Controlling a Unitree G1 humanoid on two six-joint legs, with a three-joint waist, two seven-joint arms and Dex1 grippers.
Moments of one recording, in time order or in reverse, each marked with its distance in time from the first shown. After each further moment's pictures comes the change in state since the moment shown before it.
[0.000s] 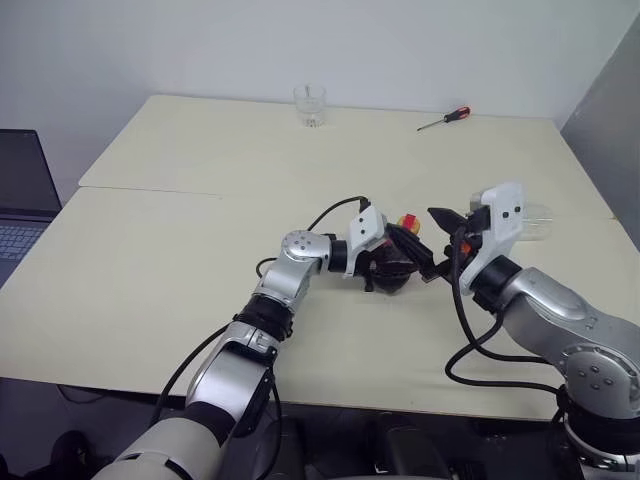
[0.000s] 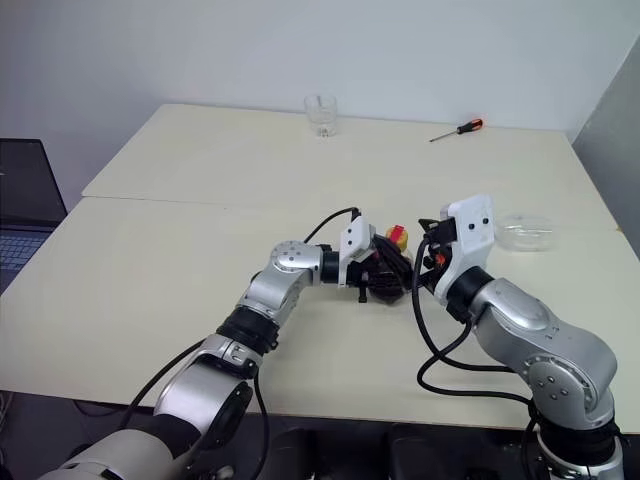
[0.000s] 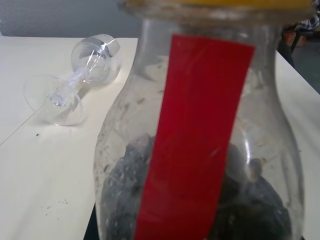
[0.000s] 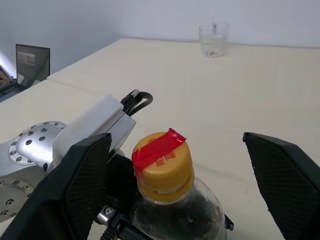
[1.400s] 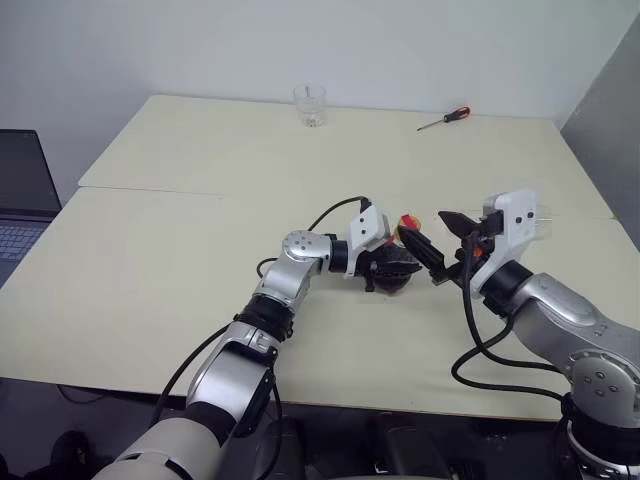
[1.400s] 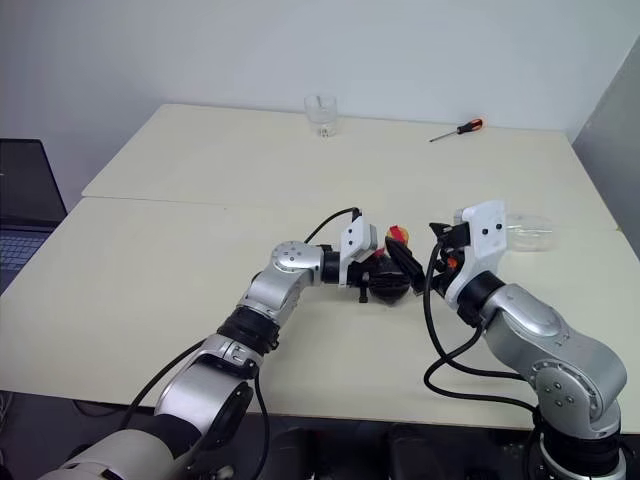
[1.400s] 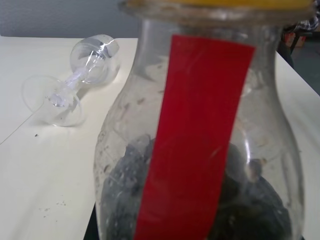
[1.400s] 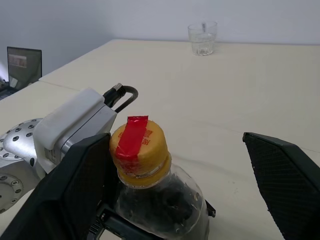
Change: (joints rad) left arm 0.000 0.001 0.000 0.000 0.001 0.002 0.000; right arm 0.073 0.003 -0.073 -0.038 -0.009 0.012 0.064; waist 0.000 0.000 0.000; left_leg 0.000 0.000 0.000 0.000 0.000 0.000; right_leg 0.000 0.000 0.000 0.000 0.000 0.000
